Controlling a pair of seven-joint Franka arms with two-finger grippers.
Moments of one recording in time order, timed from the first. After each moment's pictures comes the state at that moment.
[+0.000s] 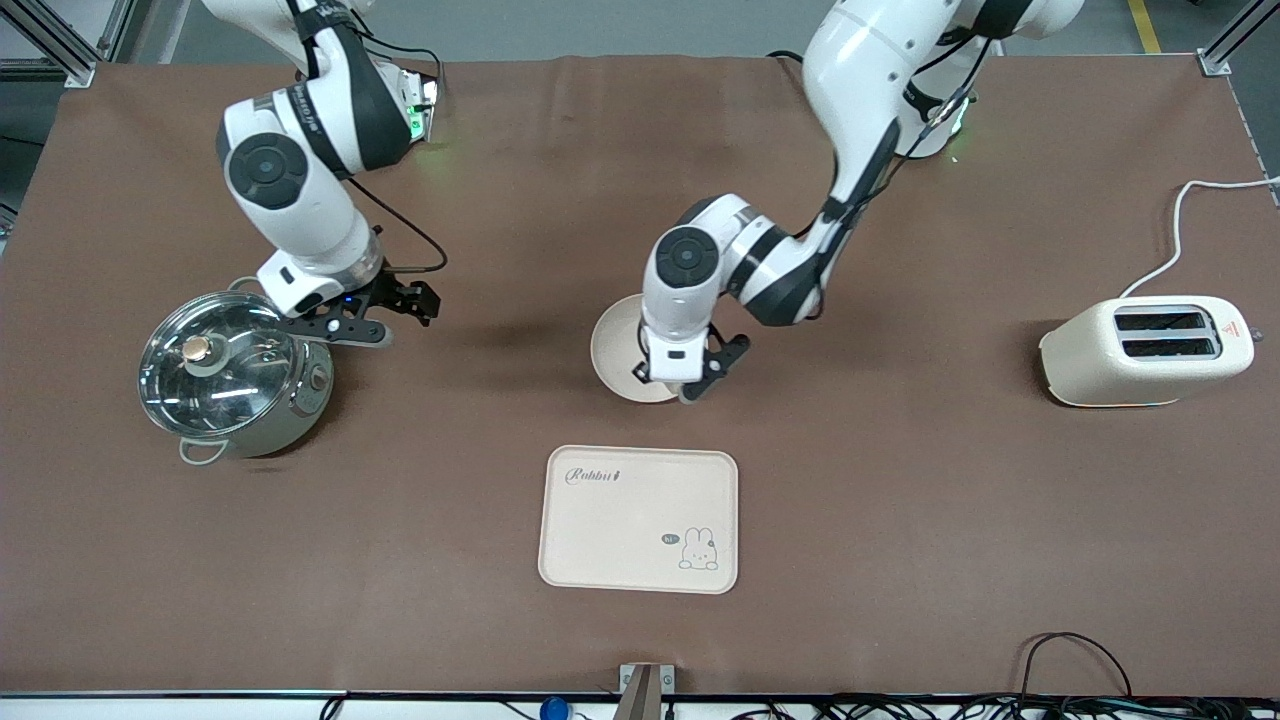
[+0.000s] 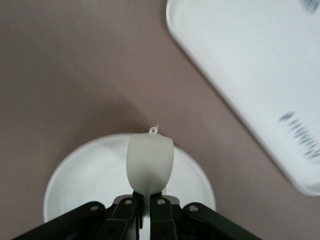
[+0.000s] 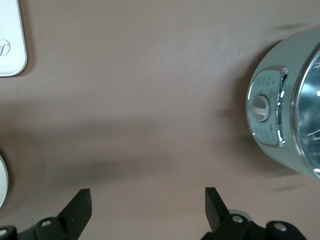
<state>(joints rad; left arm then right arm) -0.67 0.65 -0.06 -1.55 0.01 2.26 -1.53 0.02 0.02 0.32 -2.14 -0.05 2.12 0.47</state>
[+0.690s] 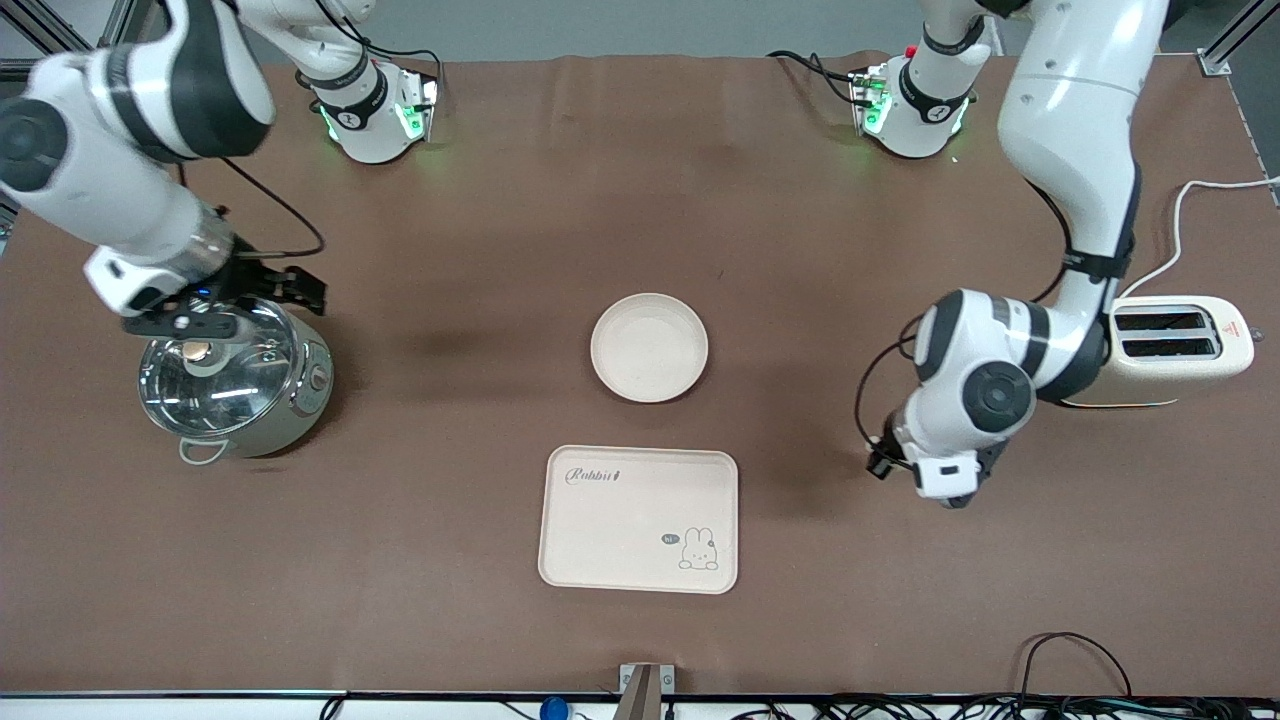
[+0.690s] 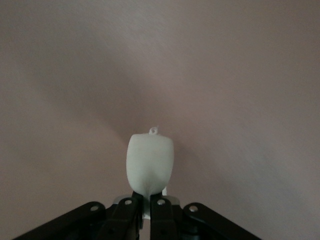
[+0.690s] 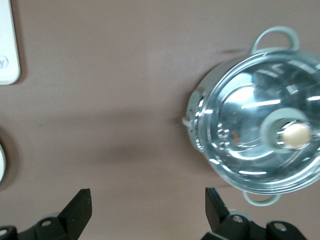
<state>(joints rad) -0.18 0.66 -0.06 -1.60 0.03 2.17 -1.13 -0.10 -0.06 0.19 -1.98 0.04 1.88 0.14</state>
